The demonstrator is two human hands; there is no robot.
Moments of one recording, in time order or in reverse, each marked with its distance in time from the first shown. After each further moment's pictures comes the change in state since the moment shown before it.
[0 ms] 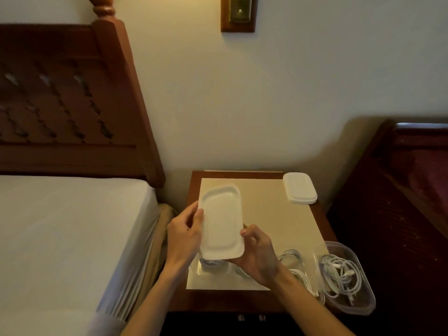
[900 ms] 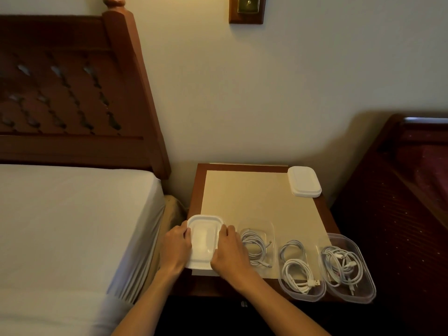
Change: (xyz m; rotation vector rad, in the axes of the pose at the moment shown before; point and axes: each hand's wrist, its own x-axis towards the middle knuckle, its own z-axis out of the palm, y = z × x) left_hand 0.004 -0.110 -0.028 0.727 0.026 0.006; right_hand 0.036 0.079 0.003 -1.792 0.443 0.034
